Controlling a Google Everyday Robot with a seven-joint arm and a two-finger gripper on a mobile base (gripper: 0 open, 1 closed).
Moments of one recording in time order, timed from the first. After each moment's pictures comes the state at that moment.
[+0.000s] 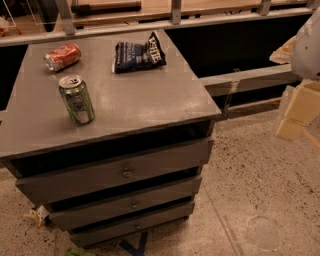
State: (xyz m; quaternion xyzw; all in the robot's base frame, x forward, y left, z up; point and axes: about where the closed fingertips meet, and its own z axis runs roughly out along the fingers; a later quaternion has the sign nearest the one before) arm 0.438 -0.215 0.981 -0.60 0.78 -0.04 0.17
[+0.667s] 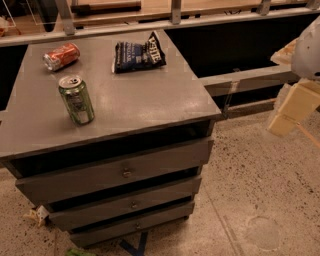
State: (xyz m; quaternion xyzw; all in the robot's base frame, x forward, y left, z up) arm 0.452 -0.217 0.975 -0.57 0.80 -0.01 0.21
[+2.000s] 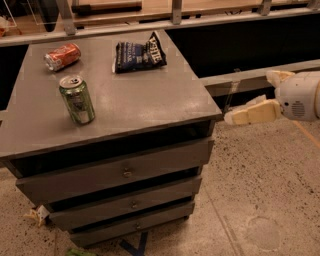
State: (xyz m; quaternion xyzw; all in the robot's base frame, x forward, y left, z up) arm 0.534 -0.215 0.918 -0.36 0.78 0.14 0.50
